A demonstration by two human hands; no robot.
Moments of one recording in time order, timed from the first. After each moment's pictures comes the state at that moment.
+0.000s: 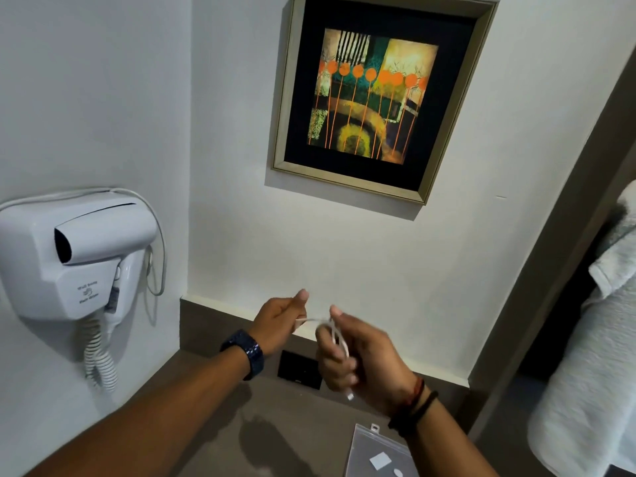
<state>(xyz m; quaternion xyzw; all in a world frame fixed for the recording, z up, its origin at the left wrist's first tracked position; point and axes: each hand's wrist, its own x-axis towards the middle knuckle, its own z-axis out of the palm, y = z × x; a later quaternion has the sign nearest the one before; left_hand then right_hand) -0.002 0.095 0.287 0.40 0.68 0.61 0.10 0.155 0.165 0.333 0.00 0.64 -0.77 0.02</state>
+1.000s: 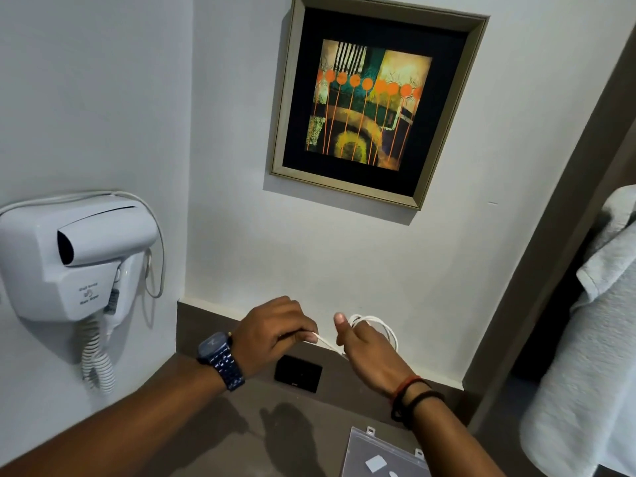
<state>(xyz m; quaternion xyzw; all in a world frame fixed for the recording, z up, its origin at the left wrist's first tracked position) 0.011 0.058 0.305 0.67 0.56 0.41 -0.24 0.156 0.186 0.323 0.23 0.90 -0.32 -0.16</state>
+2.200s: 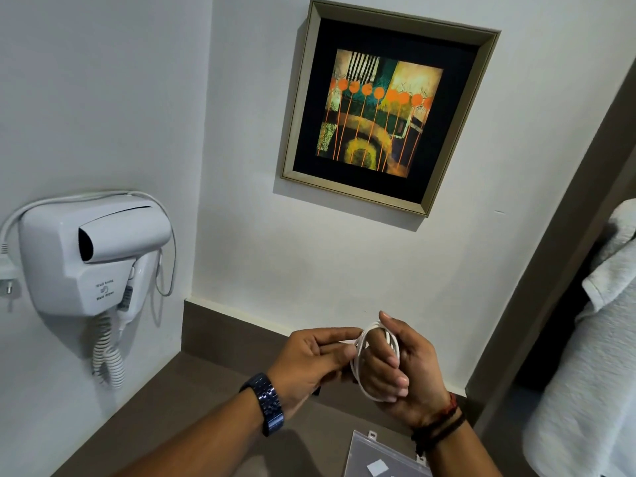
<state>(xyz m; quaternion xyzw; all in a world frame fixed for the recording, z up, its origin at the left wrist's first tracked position) 0.077 0.068 0.297 0.38 0.44 0.73 0.35 0.179 0.179 0.332 -0.12 0.46 -0.88 -0.01</state>
